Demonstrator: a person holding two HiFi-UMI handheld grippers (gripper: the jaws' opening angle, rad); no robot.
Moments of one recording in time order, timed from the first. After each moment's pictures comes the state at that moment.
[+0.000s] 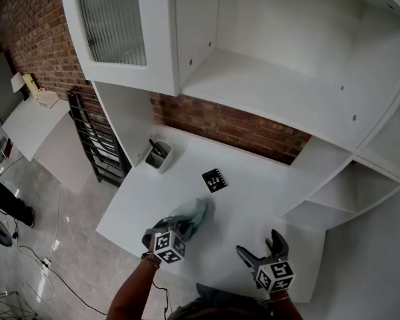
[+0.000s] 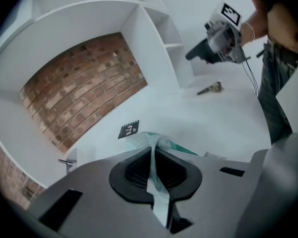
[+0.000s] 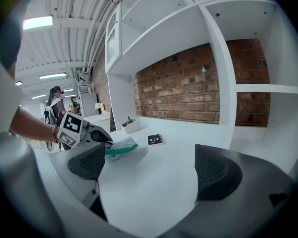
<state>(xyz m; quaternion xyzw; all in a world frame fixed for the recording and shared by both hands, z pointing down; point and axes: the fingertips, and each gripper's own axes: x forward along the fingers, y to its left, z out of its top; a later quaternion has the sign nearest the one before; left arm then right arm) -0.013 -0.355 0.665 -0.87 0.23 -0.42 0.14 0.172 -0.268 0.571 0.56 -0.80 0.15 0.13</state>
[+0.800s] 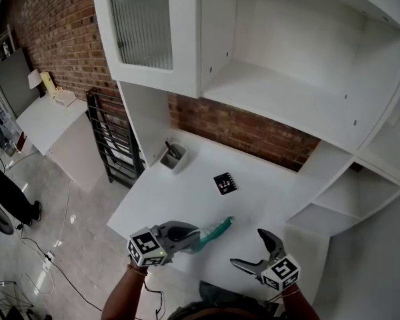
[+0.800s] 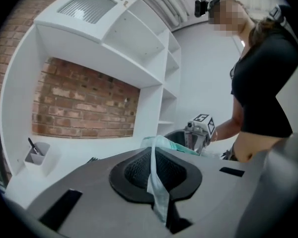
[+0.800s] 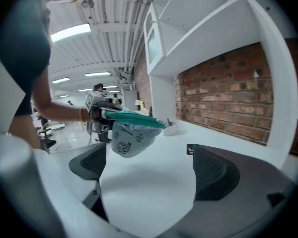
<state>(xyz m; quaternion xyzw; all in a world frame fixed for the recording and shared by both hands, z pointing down) -0.022 -0.272 0.508 -0.99 0.13 -0.08 -0.07 0.096 -0.240 0.541 0.35 -0.92 0.08 0.15</state>
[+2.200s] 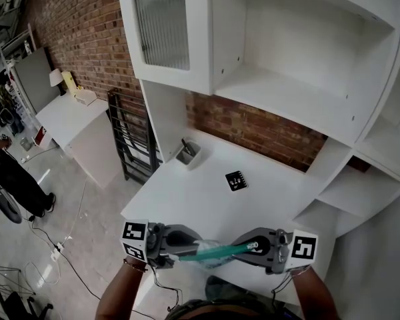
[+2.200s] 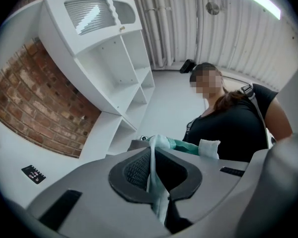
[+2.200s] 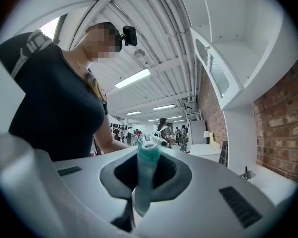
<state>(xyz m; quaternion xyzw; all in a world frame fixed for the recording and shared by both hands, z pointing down) -0.025 -0.162 0.392 -0.98 -0.08 0.12 -0.14 0.028 -0.146 0.377 -0.06 -1.00 -0.03 -0.05</state>
